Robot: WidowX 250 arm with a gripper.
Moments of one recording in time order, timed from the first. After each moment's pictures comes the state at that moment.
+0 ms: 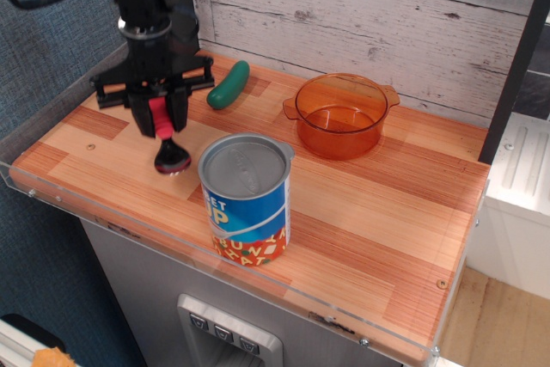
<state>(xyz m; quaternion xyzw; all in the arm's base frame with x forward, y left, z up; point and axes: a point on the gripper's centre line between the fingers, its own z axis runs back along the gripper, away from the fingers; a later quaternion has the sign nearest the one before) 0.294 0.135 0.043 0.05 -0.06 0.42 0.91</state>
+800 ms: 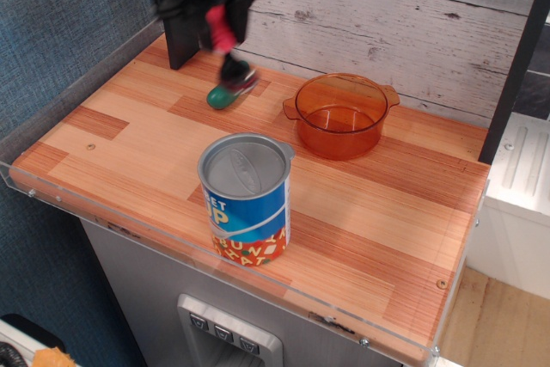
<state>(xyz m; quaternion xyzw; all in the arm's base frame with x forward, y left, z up) 0.350 0.077 0.126 0.02 -0.15 0.42 0.90</state>
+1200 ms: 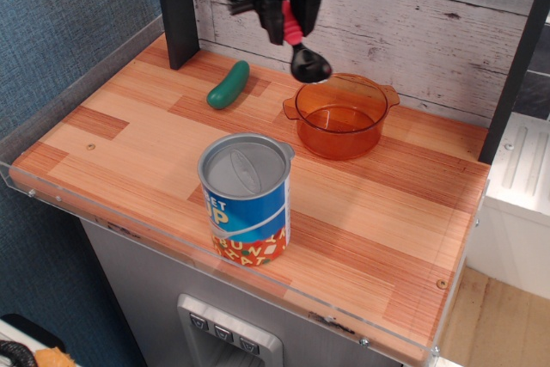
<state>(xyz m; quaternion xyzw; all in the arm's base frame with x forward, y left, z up) 0.378 0.043 0.108 0.02 -0.14 0.44 0.89</state>
